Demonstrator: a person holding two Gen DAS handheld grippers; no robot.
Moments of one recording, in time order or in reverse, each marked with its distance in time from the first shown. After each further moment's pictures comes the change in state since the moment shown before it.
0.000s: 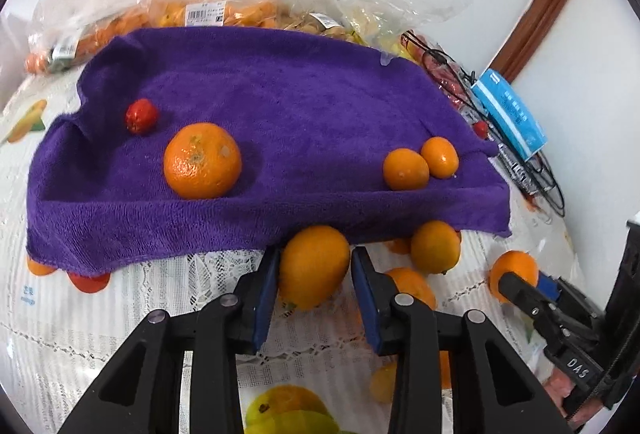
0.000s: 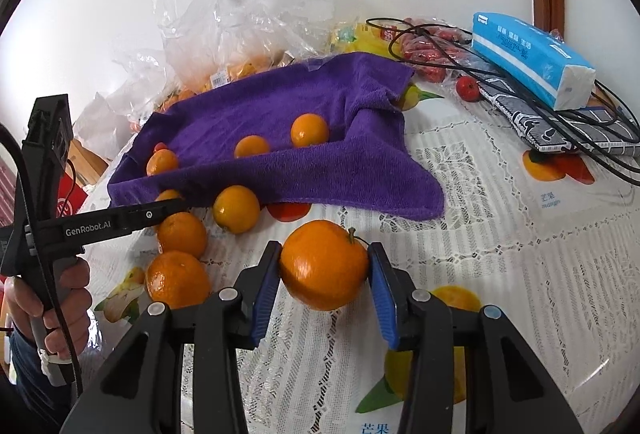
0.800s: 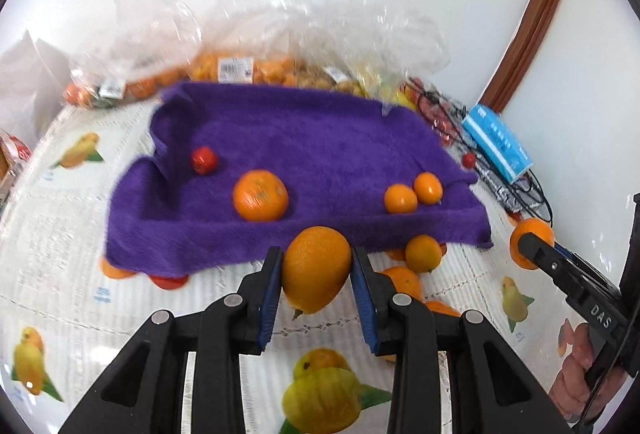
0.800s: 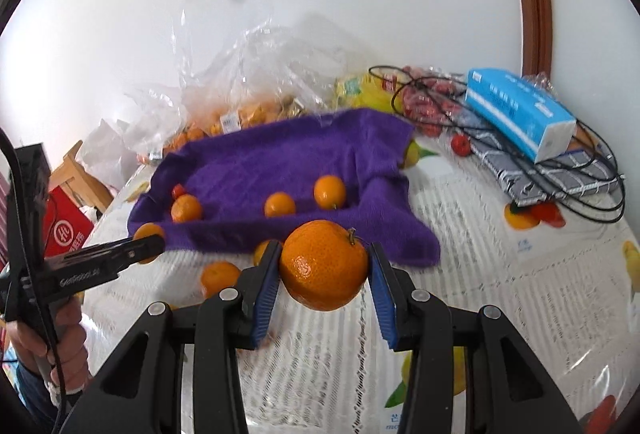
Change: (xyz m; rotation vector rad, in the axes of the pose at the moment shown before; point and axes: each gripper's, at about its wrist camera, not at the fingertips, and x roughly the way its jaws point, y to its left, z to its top) left arm -0.073 0.018 -0.001 0.006 -0.134 0.020; right arm -0.045 0.032 0.029 0.009 -0.113 -0.047
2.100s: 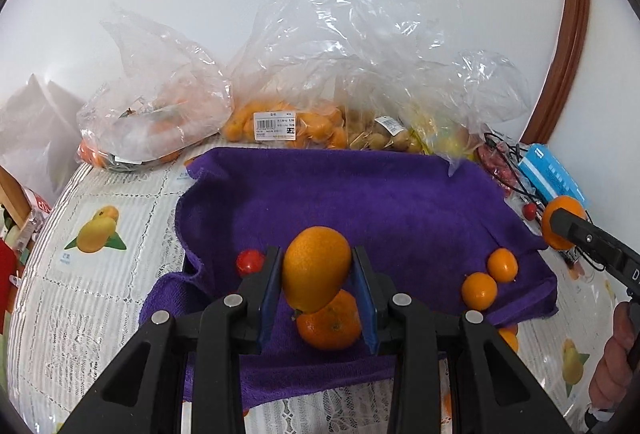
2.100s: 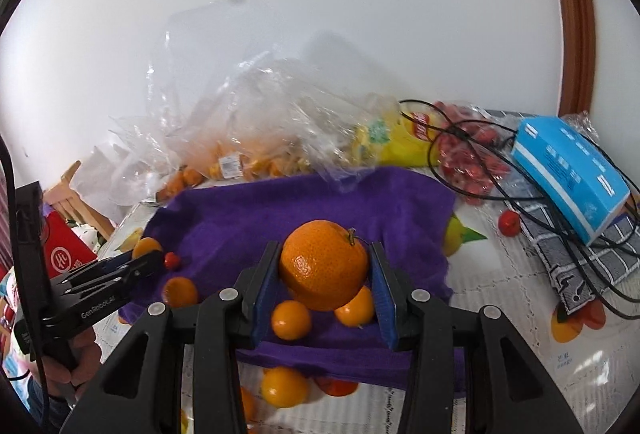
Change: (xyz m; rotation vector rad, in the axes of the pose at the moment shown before) left arm 0.045 0.024 0.052 0.041 -0.121 0.140; right arm 0.069 0.011 0.074 -0.015 -0.042 0.059
